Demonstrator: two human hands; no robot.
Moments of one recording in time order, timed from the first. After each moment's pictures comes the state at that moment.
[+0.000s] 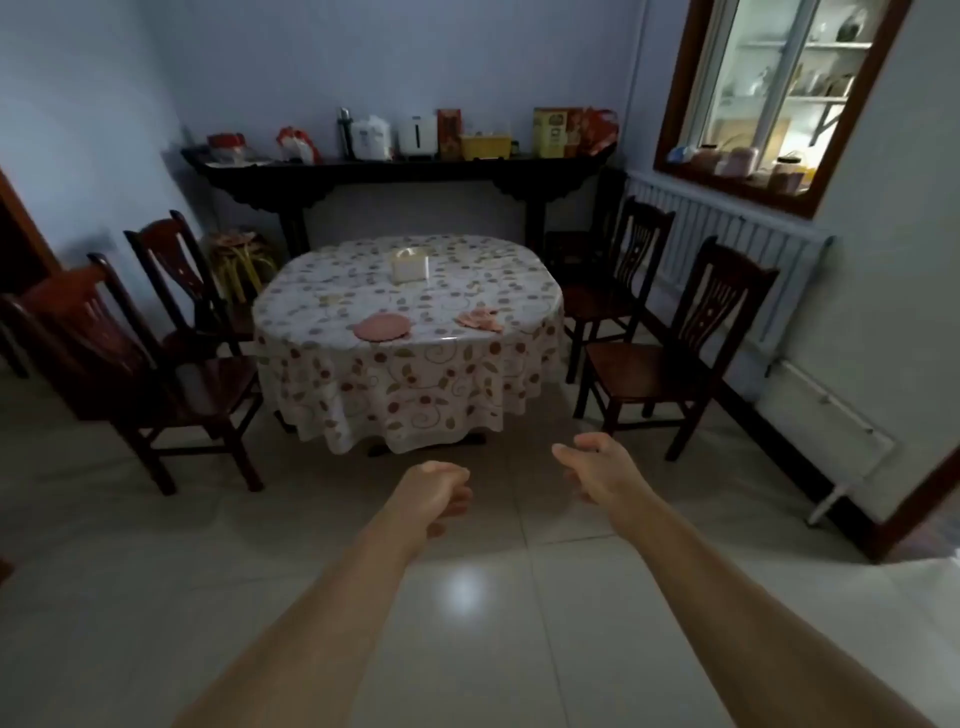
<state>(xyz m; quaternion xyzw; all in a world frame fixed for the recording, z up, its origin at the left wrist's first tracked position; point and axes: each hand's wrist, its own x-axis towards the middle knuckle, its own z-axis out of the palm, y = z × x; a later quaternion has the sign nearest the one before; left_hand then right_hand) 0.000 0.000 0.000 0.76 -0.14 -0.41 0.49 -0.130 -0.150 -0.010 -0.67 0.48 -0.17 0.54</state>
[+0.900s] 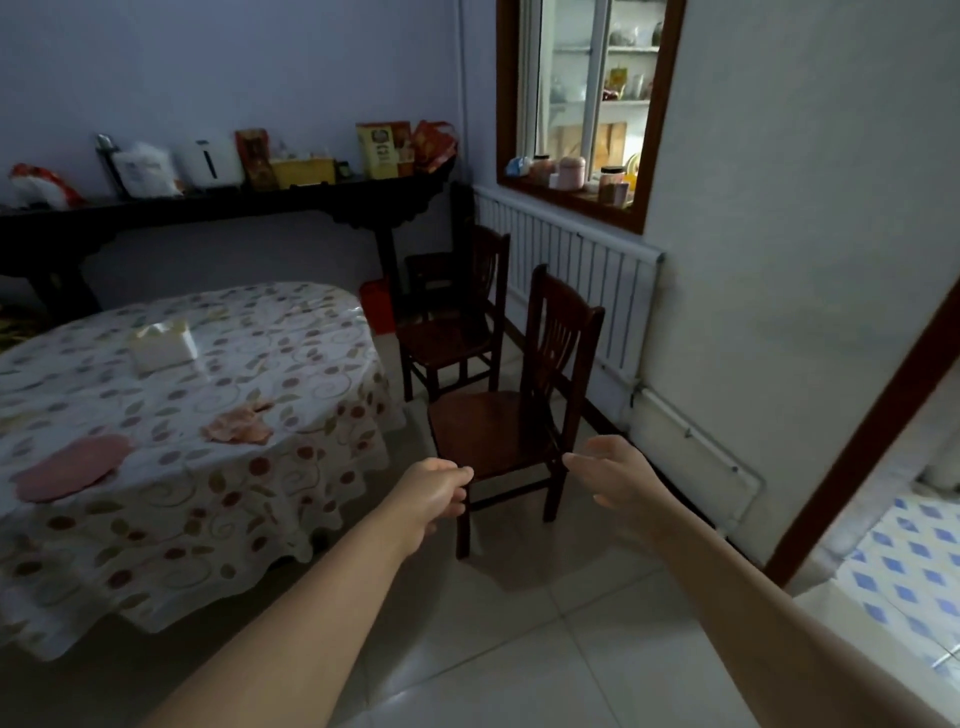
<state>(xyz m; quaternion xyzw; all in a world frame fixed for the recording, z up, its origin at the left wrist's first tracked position) -0.090 -0.570 0.007 0.76 -0.26 -0.44 0.40 -0.268 -0.678 -0.002 -0.60 0.54 -0.23 0.54</state>
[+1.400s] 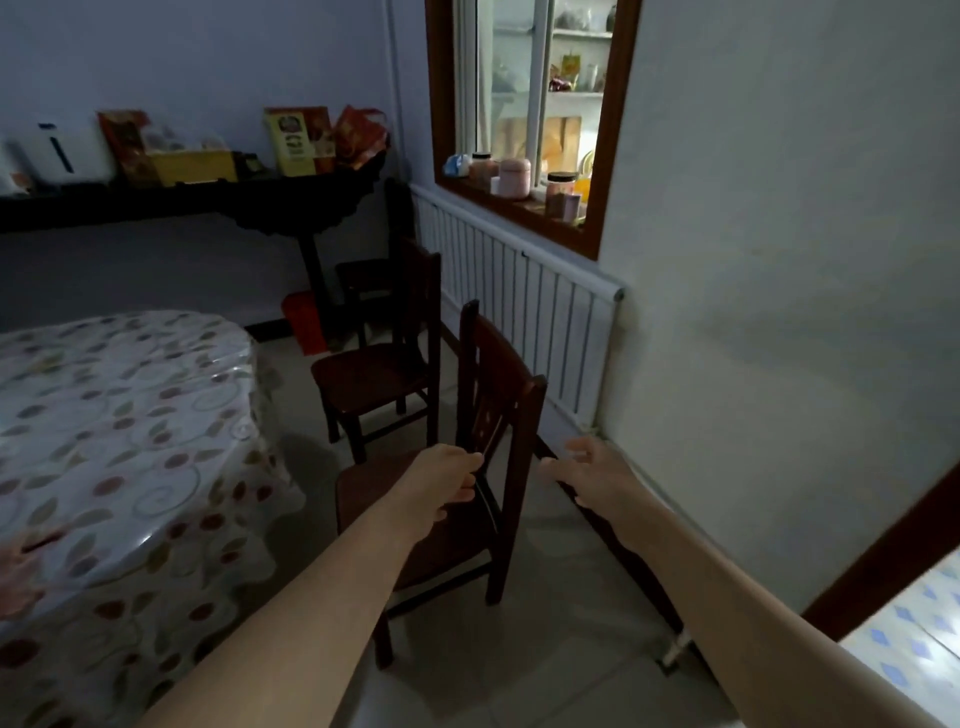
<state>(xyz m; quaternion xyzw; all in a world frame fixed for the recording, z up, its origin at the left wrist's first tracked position) -0.076 -0.946 0.013 0.72 -0.29 -0.50 0.39 -0.242 -1.011 0.005 -0.61 0.54 -0.24 0.52</state>
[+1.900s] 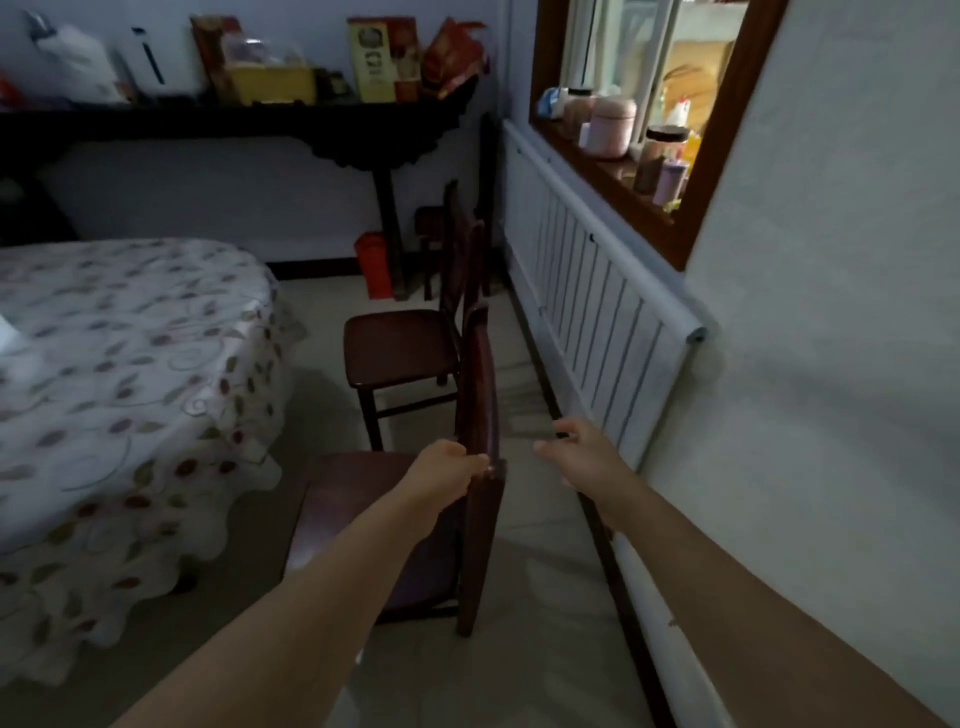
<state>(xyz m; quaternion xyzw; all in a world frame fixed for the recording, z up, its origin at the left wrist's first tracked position) -0.092 -1.246 -0.046 0.78 -0.18 -0.43 0.41 -0.215 -1.361 -0.039 -0.69 0.45 -0.11 0.56</state>
